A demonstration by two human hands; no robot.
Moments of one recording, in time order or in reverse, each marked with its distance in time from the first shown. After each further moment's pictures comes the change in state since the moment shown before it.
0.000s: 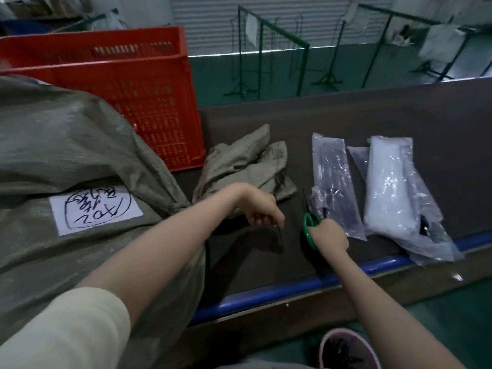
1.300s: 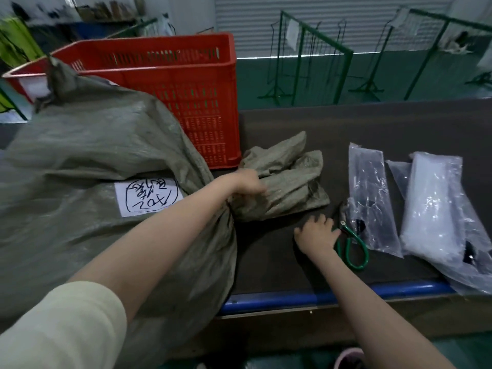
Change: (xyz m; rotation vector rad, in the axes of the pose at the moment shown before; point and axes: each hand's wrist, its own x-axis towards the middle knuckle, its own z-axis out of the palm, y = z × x) left_hand -0.064 -0.059 -0.027 0.058 0.684 -0.117; right_hand -0.017 -0.054 0.053 -0.544 -0.018 -0.347
